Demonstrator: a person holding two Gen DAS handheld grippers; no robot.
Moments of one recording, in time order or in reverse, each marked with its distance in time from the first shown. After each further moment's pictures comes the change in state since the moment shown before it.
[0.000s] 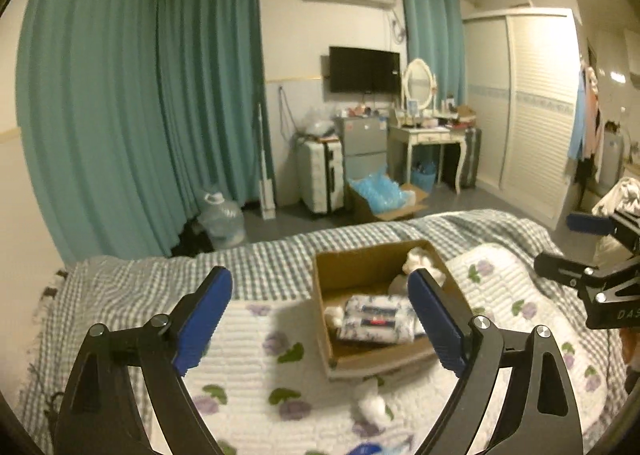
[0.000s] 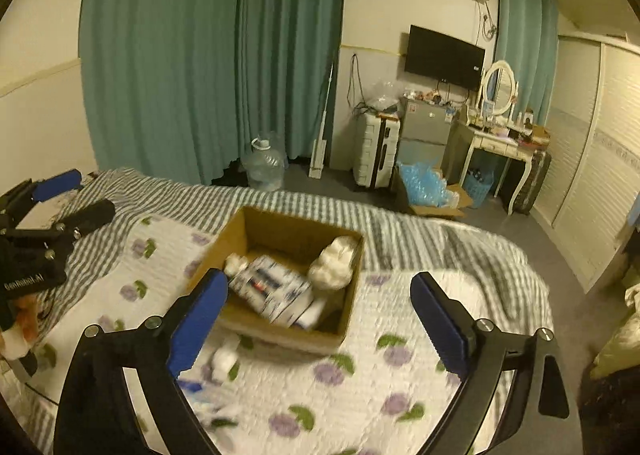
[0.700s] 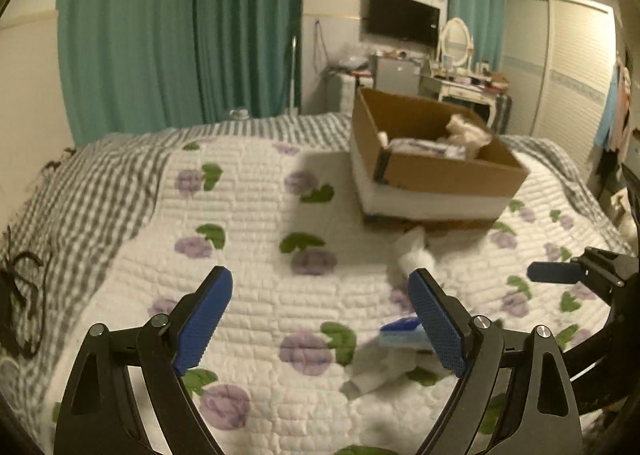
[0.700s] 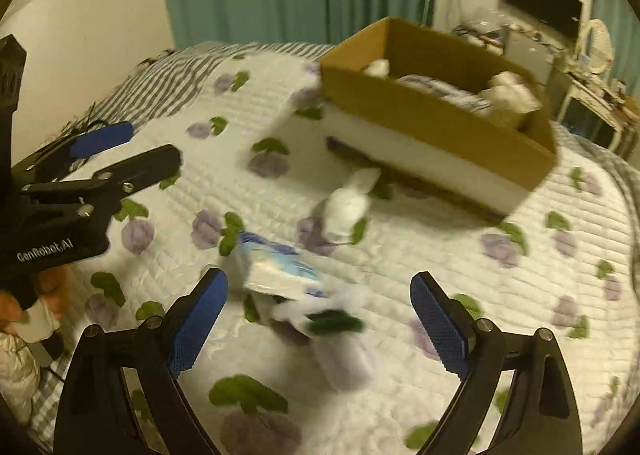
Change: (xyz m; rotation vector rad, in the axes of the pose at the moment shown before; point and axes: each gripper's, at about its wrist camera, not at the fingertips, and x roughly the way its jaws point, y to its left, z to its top) left arm 0.015 0.024 -0.189 -0.127 0.172 0.069; right arm 0.114 0.114 -0.183 -0.148 0.272 0.284
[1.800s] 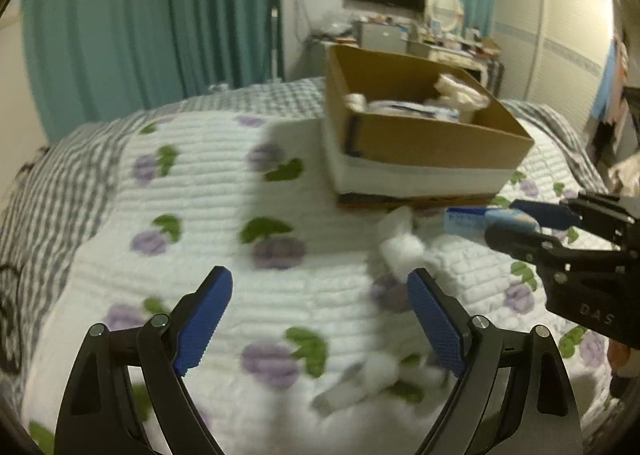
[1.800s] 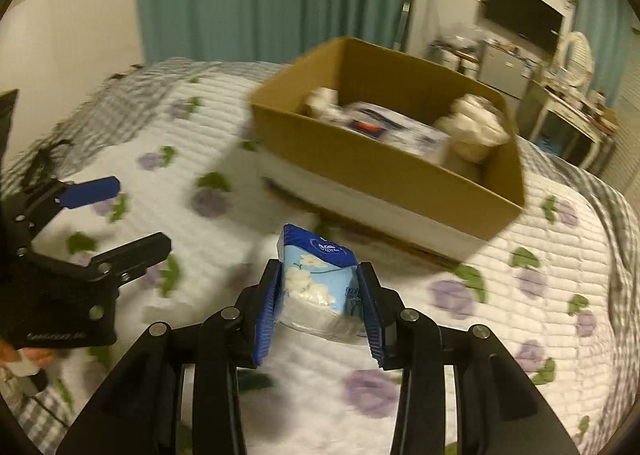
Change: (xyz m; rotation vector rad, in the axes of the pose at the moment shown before) left arm 0.049 -0.020 -0.001 0.035 0.126 -0.025; right arm 0.010 -0.049 0.034 0.023 -0.045 -0.135
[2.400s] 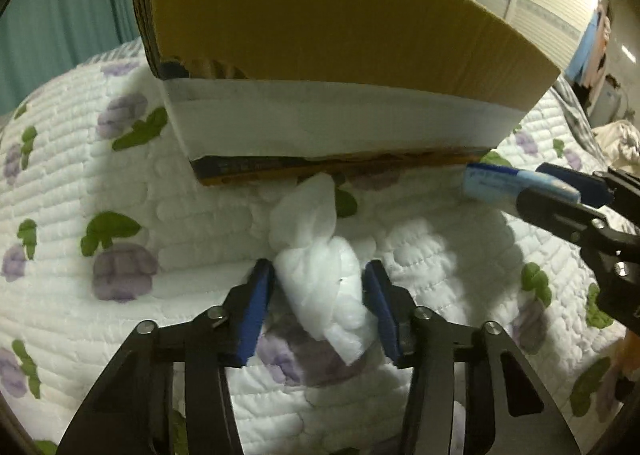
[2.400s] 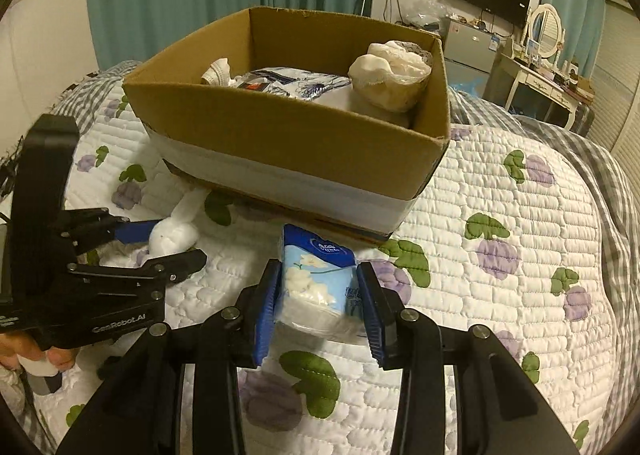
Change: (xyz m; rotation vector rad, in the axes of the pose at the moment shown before) left arm 0.113 -0.067 0.010 0.078 0.192 -0.154; right arm 0.025 -0.067 -0.017 0.083 0.017 -0.055
